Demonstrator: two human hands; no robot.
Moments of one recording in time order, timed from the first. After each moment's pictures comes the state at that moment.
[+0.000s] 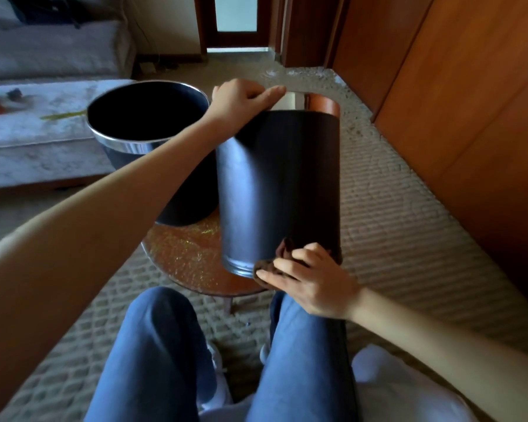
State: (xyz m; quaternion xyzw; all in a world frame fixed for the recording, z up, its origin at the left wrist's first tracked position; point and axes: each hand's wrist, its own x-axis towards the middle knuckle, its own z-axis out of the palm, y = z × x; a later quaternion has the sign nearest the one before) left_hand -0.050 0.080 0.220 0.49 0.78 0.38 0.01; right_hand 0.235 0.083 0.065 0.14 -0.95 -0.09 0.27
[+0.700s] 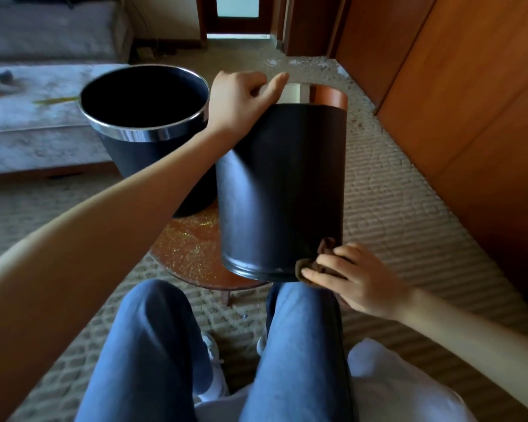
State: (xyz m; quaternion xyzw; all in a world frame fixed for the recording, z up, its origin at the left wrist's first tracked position) left_hand -0.044 0.080 0.194 0.48 0.73 0.46 -0.15; right_hand 0.282 0.123 0.075 0.14 -0.97 -0.09 0.19
